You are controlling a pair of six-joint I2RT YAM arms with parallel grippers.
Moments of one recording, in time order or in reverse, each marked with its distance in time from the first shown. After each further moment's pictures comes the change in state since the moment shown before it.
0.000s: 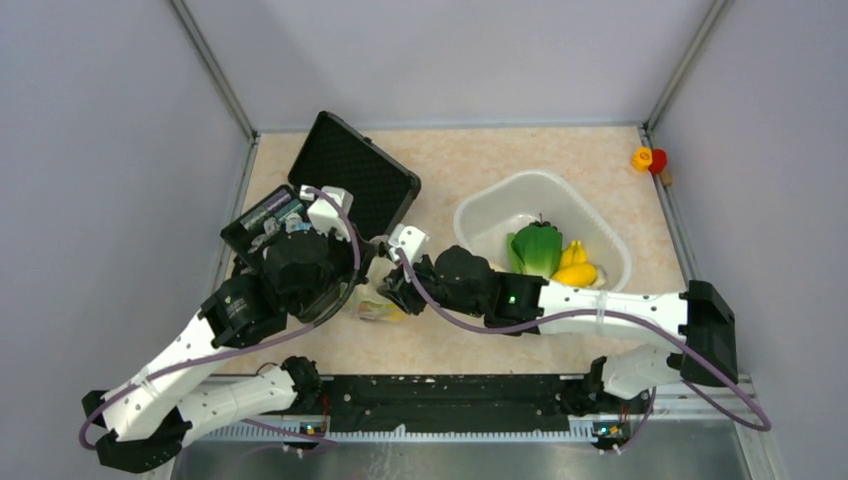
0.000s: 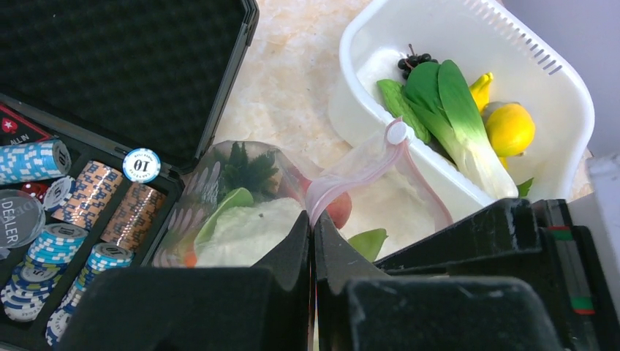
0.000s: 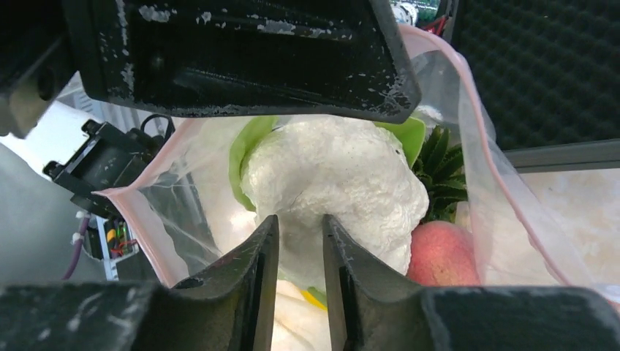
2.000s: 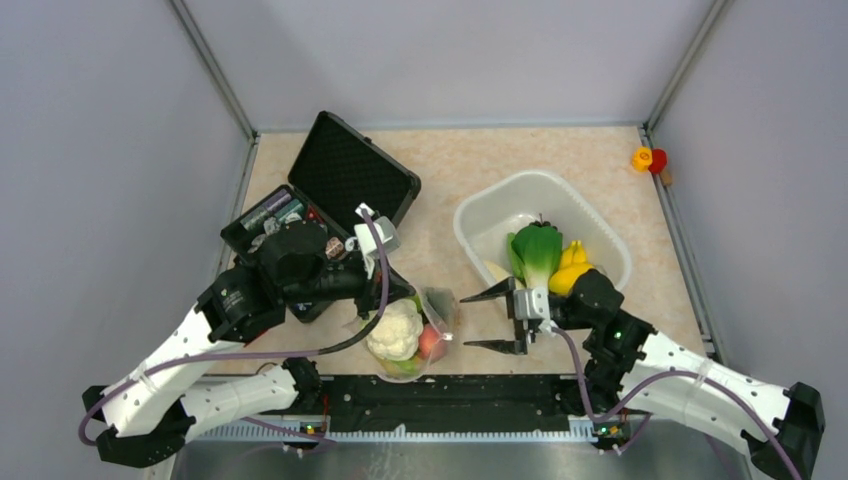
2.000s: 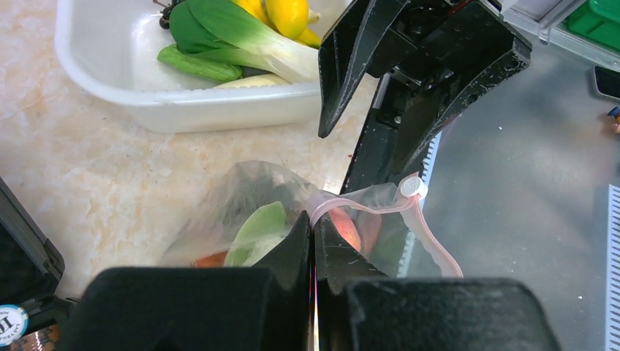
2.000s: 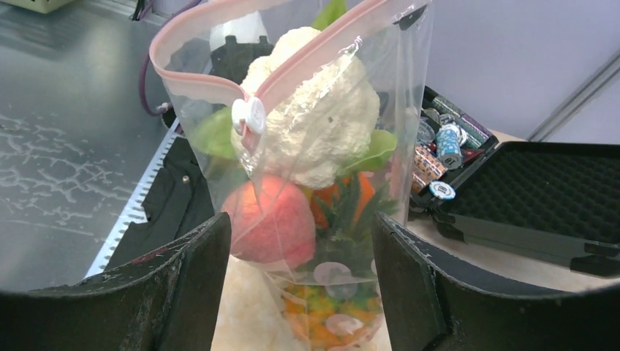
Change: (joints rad) left arm 0.000 0.055 0.096 -0.034 0.724 0.381; right arm -0.350 -0.739 -0.642 0.221 -0.830 -0.386
